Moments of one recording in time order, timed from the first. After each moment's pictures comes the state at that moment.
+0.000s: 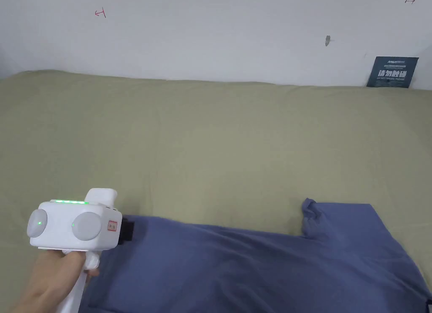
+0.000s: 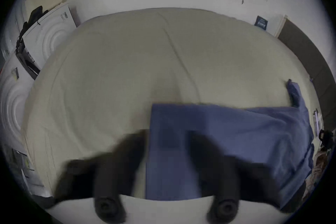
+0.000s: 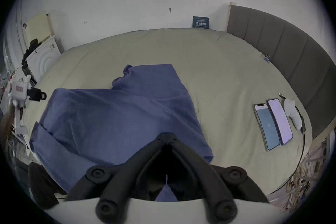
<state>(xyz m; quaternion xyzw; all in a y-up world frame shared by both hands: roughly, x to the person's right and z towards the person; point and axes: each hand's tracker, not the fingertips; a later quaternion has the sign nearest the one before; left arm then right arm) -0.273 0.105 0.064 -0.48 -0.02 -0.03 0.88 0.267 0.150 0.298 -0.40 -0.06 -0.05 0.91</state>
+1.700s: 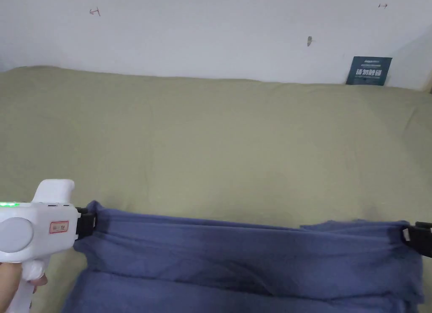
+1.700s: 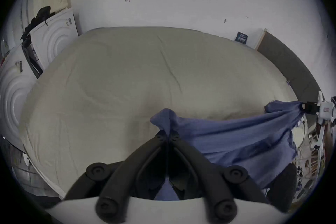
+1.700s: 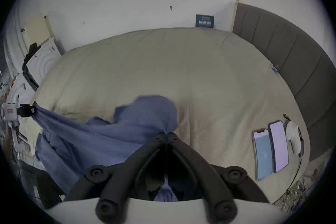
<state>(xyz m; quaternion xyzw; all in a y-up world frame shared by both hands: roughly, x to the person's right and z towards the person) -0.304 0.196 0.212 -0.41 -0.08 0.01 0.91 0.299 0.214 0.303 -0.39 -0.03 -0.06 0.92</state>
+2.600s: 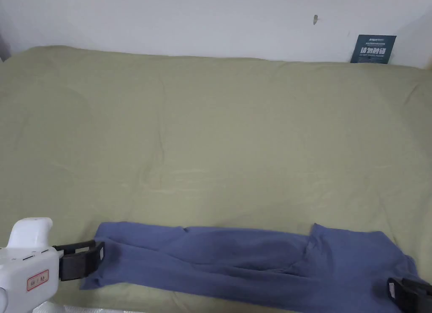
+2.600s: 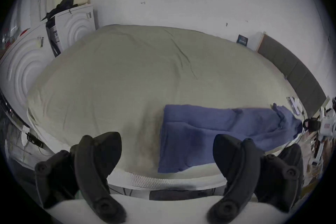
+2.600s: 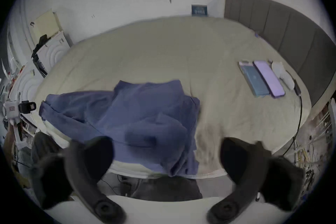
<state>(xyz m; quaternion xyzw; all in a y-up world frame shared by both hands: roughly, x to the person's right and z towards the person) -0.344 0.157 0.361 -0.39 -0.04 0.03 0.92 0.247 0.159 0.459 -0.39 -0.04 -0.06 0.92</state>
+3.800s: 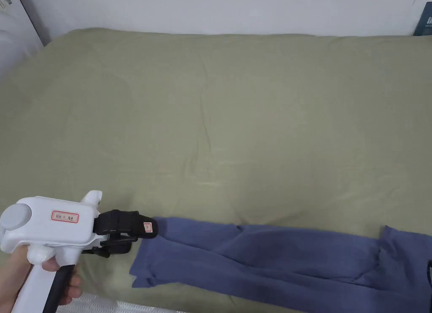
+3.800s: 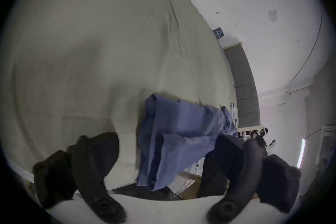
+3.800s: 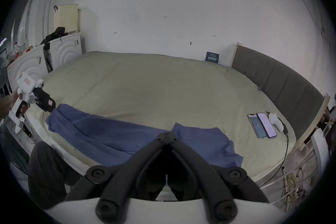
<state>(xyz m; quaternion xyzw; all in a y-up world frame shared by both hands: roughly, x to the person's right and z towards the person) -0.423 0.099 0.246 -0.56 -0.26 0.30 0.73 0.088 0.211 0.459 -0.27 -0.05 0.03 0.96</state>
